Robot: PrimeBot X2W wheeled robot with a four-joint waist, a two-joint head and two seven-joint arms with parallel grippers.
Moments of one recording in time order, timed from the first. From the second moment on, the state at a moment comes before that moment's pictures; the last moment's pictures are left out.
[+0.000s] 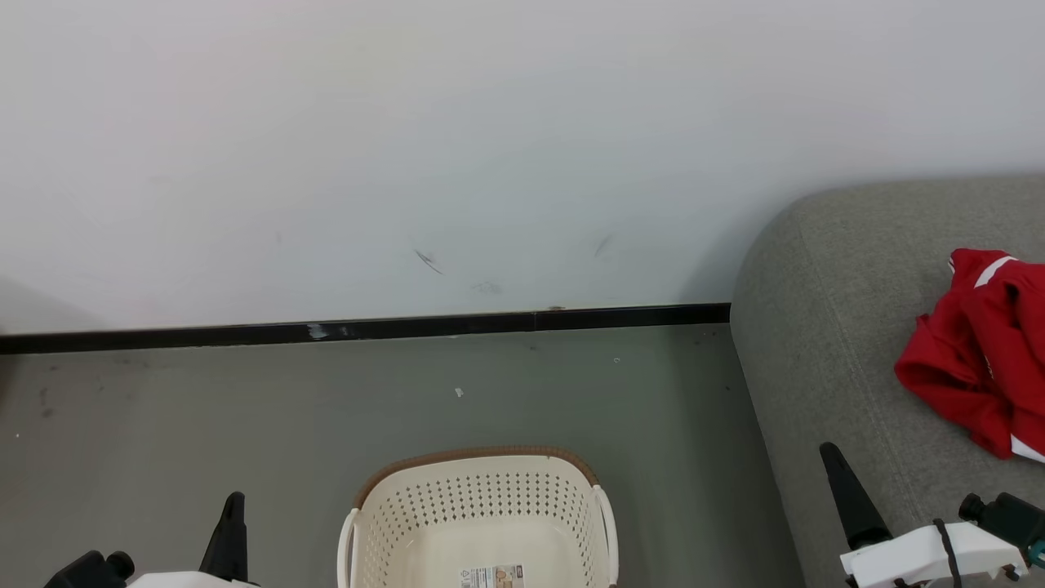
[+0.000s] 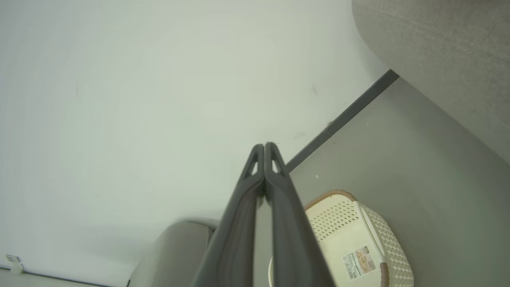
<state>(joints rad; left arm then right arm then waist) 0.05 0.08 -0.05 0.16 -1.04 0.08 -0.05 0.03 -0.07 0.04 0.21 1.00 0.13 -0.11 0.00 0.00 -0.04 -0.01</state>
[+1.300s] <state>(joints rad) -0.04 0.04 0.06 0.20 -1.52 -0.05 0.08 -0.05 -0.11 -0.01 0.25 1.60 0.13 0.00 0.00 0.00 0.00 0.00</state>
